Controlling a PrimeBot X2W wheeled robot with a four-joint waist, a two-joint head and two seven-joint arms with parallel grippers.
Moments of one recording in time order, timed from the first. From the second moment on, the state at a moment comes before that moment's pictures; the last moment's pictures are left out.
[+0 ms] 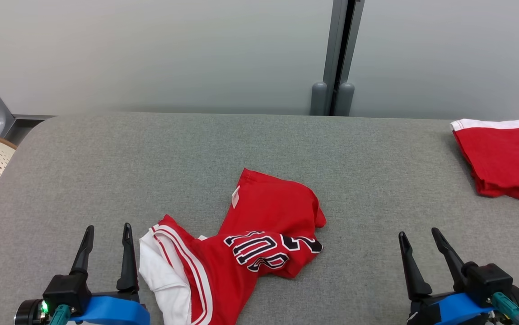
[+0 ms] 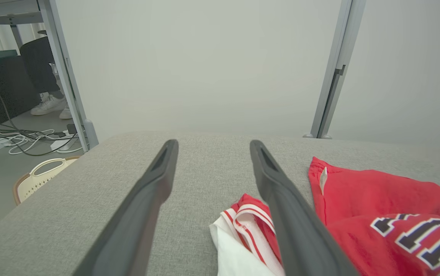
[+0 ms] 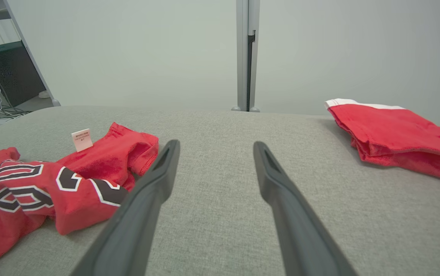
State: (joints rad) left arm -0.02 0.07 0.03 0.27 -0.10 -0.09 -0.26; right arm -0.02 -0.07 0.01 0.25 0.11 0.13 -0.23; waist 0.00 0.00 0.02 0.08
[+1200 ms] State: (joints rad) left arm -0.13 0.05 -0.03 0.30 -0.13 -0.11 -0.26; right arm -0.62 -0.16 0.28 0.86 0.09 0.13 -0.05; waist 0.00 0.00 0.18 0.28
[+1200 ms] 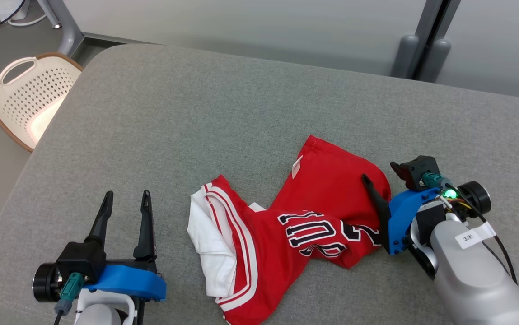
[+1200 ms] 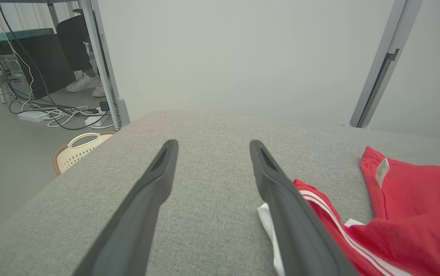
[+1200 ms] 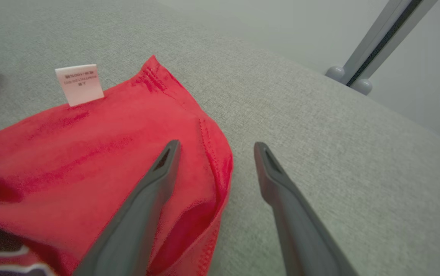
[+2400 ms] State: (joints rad) left arm -0.09 0.05 -0.03 0.30 -0.12 -0.10 -0.26; right arm -0.45 -0.24 0.19 0.74 0.27 0.13 -0.26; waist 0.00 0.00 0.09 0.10
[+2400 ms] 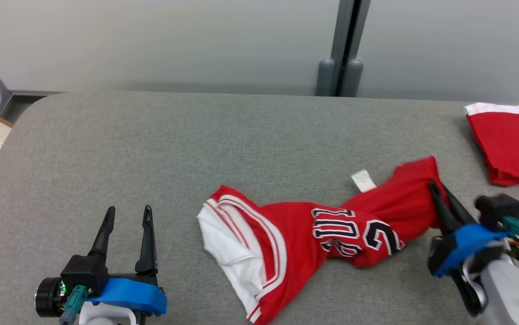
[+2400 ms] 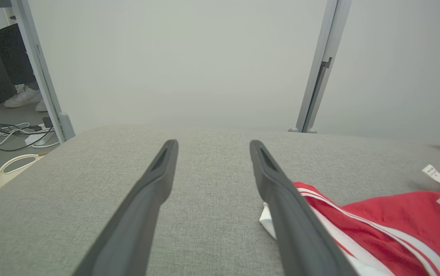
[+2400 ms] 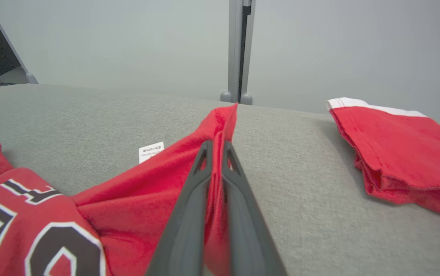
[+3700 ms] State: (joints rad) left arm -0.06 0.05 -0.03 0.30 -0.10 -0.11 -0.26; right arm 0.01 -0.05 0.01 0.08 0.17 0.13 -0.24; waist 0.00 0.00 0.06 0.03
